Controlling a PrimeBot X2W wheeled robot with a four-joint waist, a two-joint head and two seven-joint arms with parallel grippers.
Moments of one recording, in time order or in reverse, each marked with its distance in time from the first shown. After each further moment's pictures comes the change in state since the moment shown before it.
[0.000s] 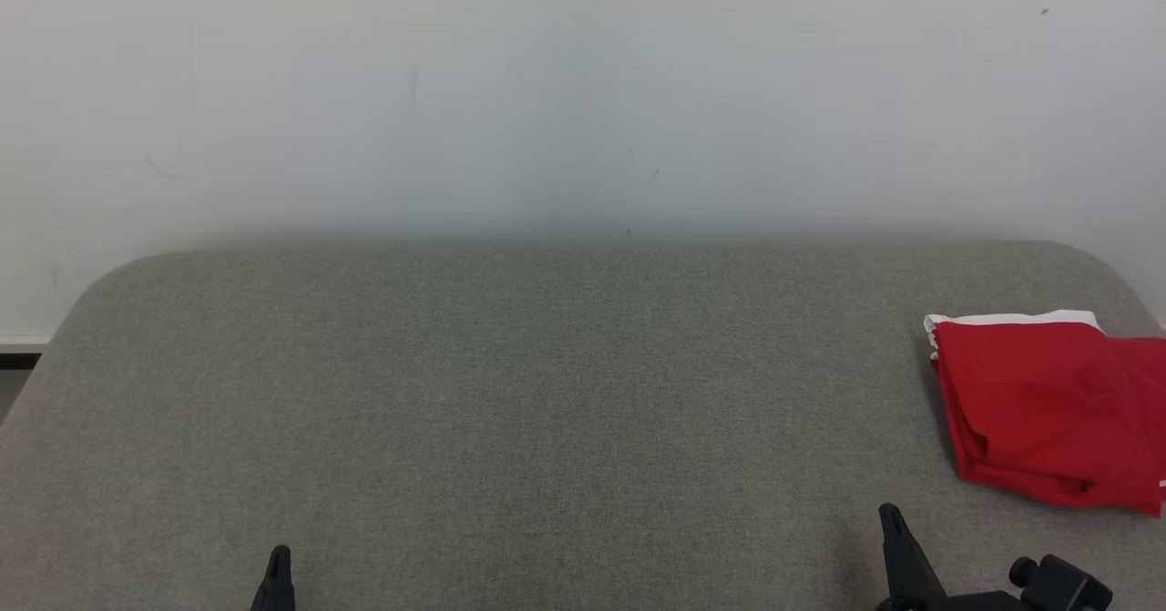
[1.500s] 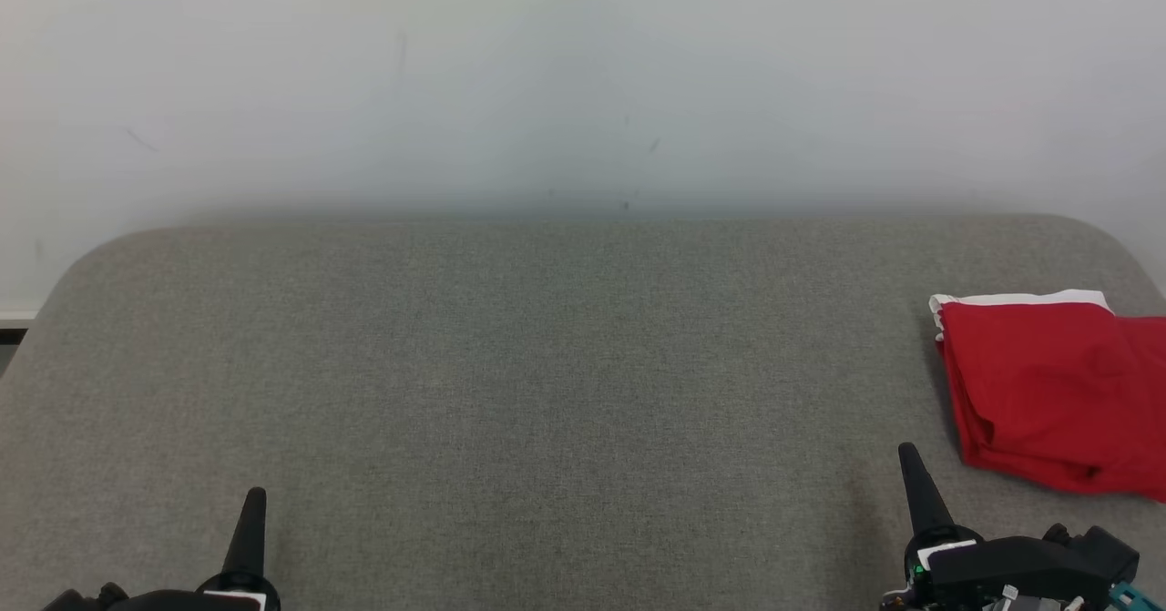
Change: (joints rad) left arm -0.119 -0.008 0.094 0.023 -0.442 0.000 0.163; right arm -0.089 0.000 -0.042 -0.040 0.490 0.000 0.074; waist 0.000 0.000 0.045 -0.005
